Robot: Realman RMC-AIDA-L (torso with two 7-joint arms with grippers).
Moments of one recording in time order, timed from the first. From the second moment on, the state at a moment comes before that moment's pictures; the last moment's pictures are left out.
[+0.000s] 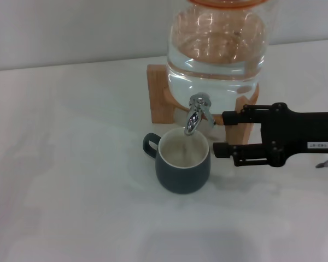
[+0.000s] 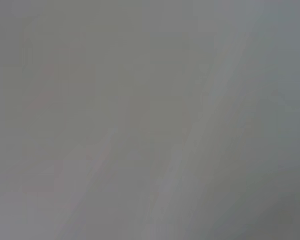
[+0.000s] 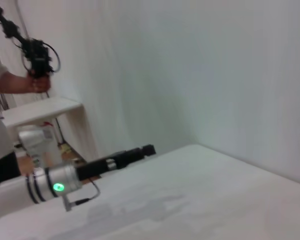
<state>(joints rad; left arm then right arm) -0.41 -2.07 2.84 -0.21 -1.18 1.41 -0.78 0.07 2.01 -1.26 -1.42 1.60 1.46 -1.36</state>
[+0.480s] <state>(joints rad) -0.42 -2.07 2.84 -0.22 -1.18 1.41 -0.78 0.07 2.01 -1.41 -1.45 1.67 1.46 -1.37</state>
